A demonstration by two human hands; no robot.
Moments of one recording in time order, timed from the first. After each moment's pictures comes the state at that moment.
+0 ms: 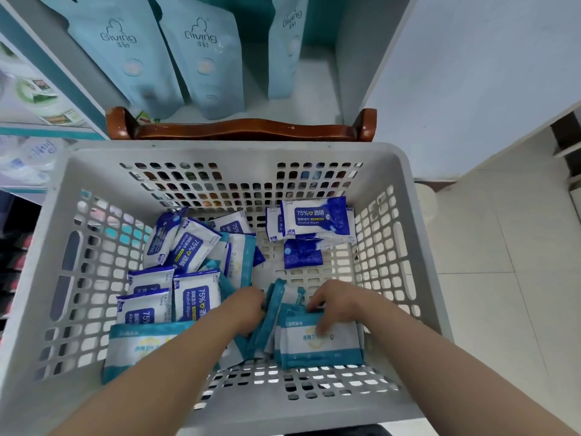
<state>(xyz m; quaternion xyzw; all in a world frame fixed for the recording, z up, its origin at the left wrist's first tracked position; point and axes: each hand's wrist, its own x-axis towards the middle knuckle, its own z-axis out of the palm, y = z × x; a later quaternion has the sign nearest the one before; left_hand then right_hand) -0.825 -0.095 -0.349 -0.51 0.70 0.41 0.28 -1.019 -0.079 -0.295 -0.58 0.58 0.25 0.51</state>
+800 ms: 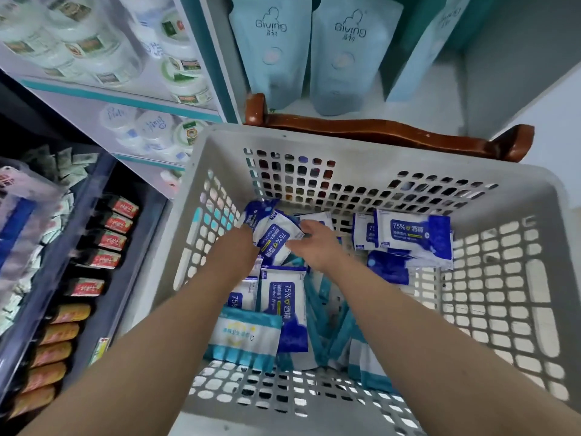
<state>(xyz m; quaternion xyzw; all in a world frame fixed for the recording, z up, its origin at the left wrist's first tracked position) -0.675 -0.158 -0.328 -0.72 0.63 0.28 0.07 -0.844 -0.171 -0.333 -0.47 0.65 -0.13 0.58</state>
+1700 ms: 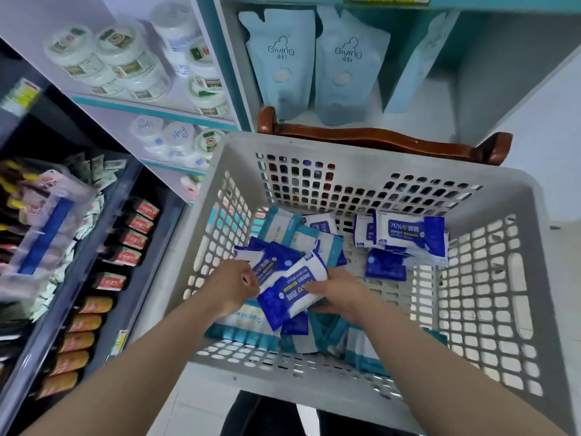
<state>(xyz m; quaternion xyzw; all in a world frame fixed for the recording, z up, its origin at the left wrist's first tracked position) -0.666 -0.082 -0.268 -0.71 0.56 0.42 0.02 -0.876 -0.095 -0.319 -0.27 0.64 -0.09 0.71</state>
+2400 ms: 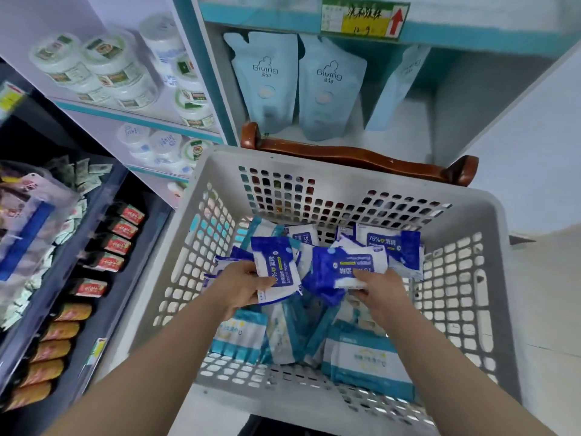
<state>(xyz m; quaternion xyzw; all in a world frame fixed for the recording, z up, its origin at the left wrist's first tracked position) -0.717 -0.102 -0.276 -0.69 0.23 0.66 -0.22 -0.958 -0.110 -0.298 -0.08 0.70 -0.37 0.61</state>
